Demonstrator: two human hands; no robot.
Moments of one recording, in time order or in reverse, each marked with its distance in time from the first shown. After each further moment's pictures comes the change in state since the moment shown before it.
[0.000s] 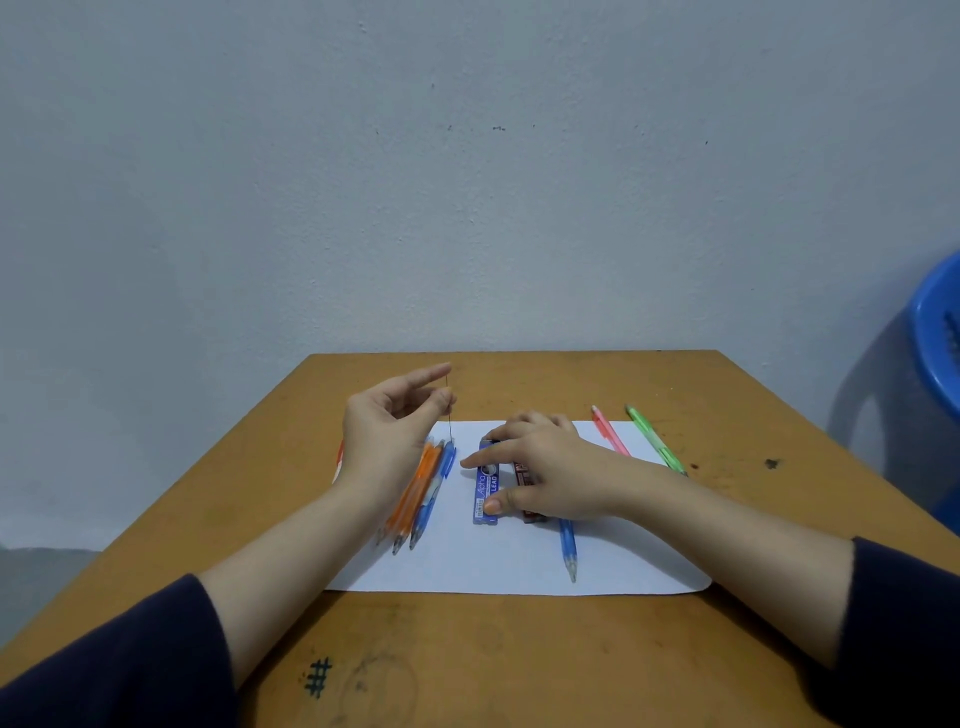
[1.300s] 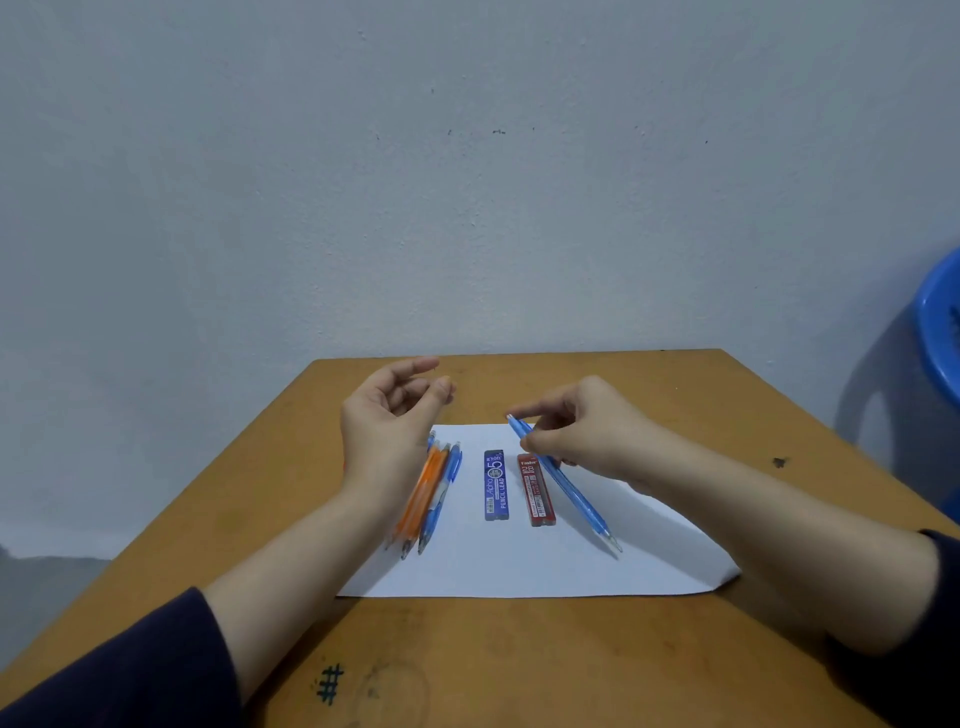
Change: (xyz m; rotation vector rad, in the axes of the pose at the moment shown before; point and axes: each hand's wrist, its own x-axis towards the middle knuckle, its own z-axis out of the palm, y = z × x) left_hand -0.002 0.012 0.002 -0.080 0.094 0.044; right_hand -0.018 -0.007 -0.033 0.748 0.232 0.375
